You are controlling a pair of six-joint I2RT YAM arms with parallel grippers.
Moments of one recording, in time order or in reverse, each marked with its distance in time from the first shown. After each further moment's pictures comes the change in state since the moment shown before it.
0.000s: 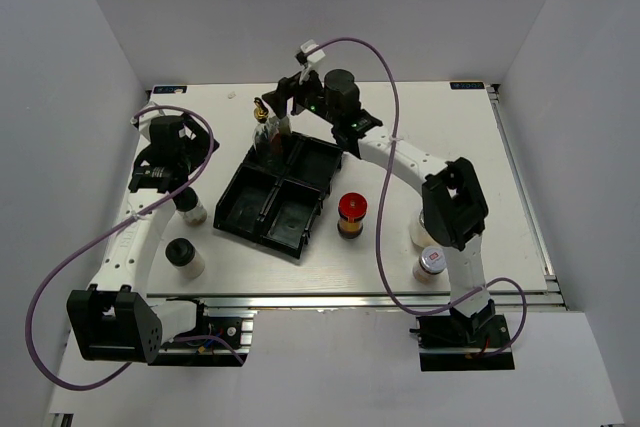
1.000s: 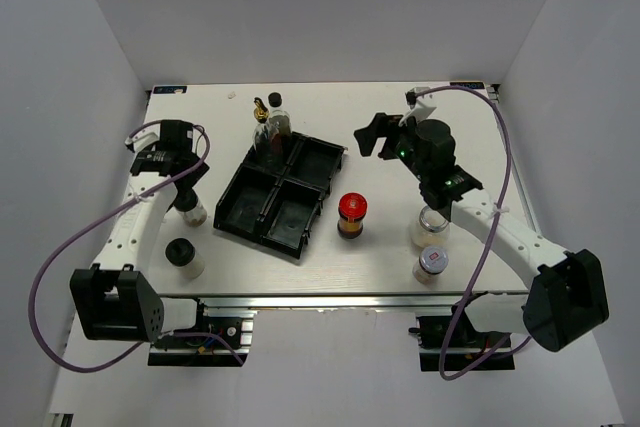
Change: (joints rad) left arm 0.001 0.083 0.109 -0.489 -0.236 -0.172; right arm -0.169 -0.823 -0.843 -0.177 0.278 0.217
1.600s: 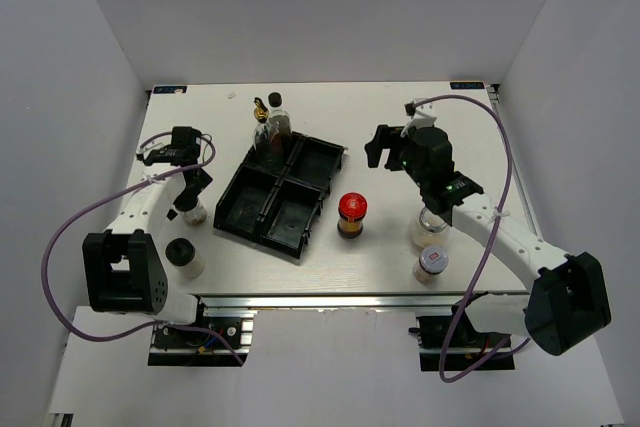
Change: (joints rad) left arm 0.018 0.161 -0.063 0.024 -0.025 -0.024; right arm -0.008 -0.032 -0.054 -0.122 0.105 -0.069
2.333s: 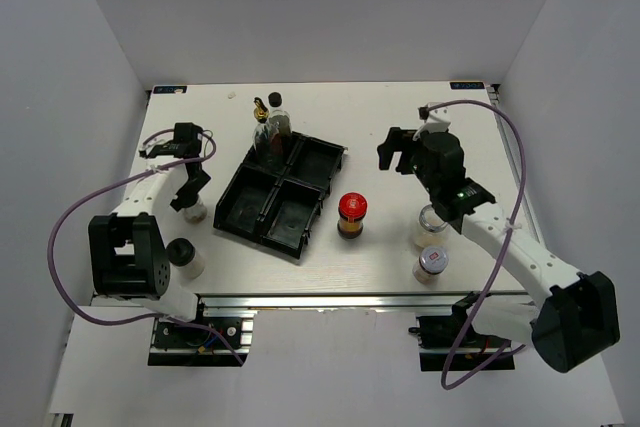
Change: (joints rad) left arm 0.016 0.098 0.029 0.058 0.009 -0.009; right arm -0.029 -0.079 -0.040 -0.049 0.049 -0.009
